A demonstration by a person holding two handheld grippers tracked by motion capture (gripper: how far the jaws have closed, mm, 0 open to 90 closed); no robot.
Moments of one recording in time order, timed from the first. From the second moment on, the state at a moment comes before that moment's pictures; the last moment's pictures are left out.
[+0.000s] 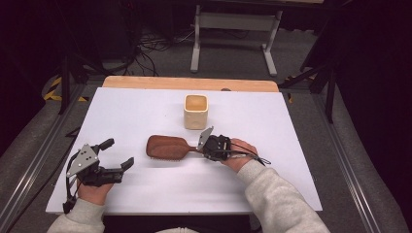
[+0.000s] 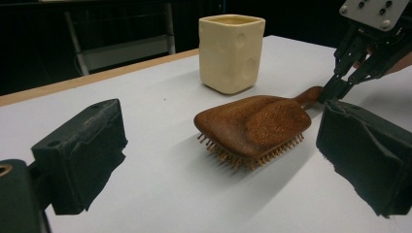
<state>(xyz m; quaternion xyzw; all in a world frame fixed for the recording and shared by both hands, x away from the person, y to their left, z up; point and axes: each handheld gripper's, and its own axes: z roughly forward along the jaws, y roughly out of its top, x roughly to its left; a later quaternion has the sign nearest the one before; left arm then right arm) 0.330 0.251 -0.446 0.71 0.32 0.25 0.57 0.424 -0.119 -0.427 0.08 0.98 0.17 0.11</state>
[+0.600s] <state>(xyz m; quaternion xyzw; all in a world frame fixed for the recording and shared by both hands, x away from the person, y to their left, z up) 0.329 0.251 -0.446 0.71 0.32 0.25 0.57 0.435 -0.109 -0.397 0.07 0.96 0.25 0.09</state>
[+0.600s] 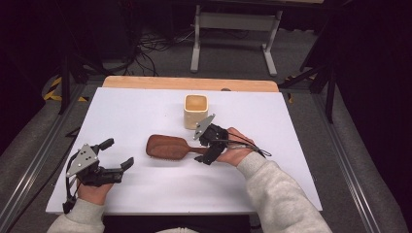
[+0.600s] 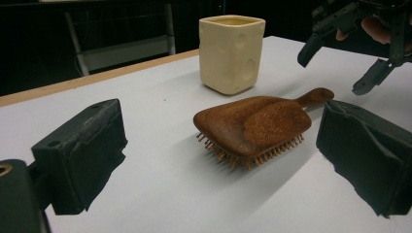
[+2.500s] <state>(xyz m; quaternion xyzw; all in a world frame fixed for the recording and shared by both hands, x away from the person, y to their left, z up) 0.330 0.251 -0.446 0.72 0.32 0.25 0.57 0.473 -0.076 -0.439 0.05 0.98 0.20 0.02</state>
